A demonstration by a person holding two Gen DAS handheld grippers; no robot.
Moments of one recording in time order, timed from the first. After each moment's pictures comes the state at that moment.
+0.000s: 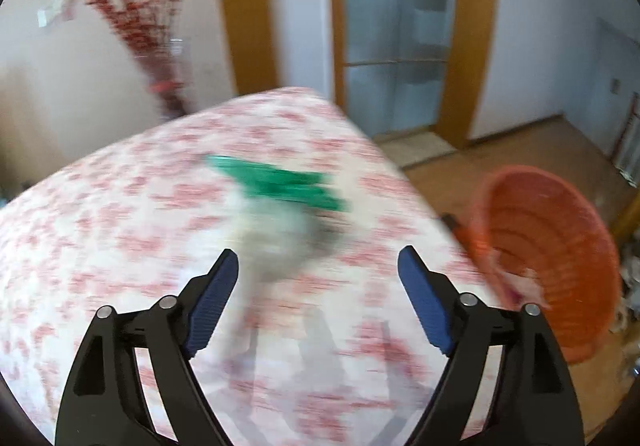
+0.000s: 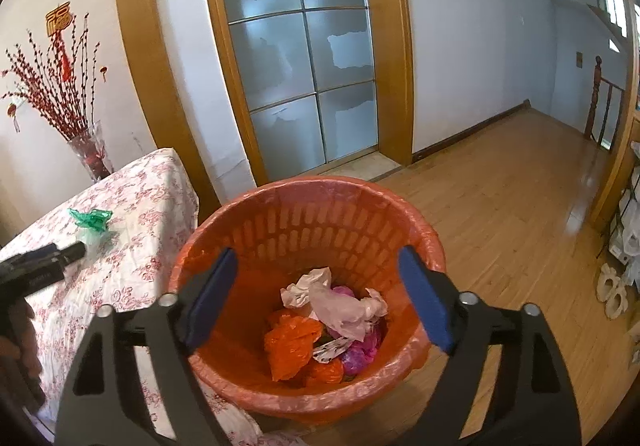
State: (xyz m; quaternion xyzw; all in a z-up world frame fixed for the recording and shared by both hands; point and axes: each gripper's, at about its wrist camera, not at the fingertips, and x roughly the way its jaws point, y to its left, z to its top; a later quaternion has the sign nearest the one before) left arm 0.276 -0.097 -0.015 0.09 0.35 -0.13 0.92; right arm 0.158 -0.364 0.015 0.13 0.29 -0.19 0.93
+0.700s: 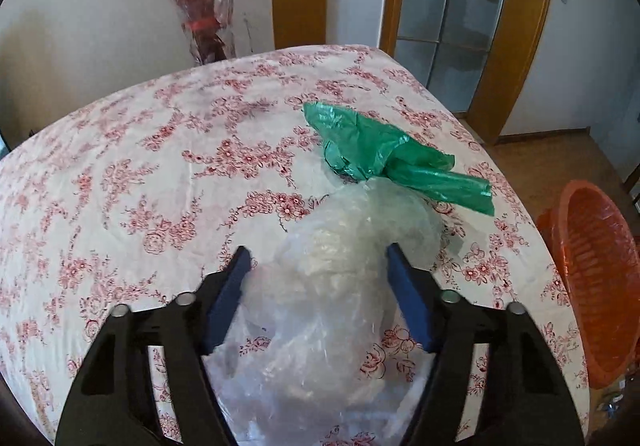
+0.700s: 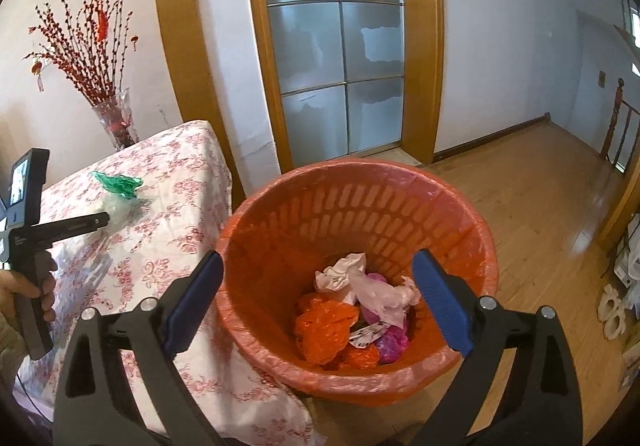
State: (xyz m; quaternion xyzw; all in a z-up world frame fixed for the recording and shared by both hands) left arm 0.336 -0.056 -0.052 0.04 0.42 -0.10 0.90; right arm 0.175 -0.310 0.010 0.10 0.32 -0.14 0.93
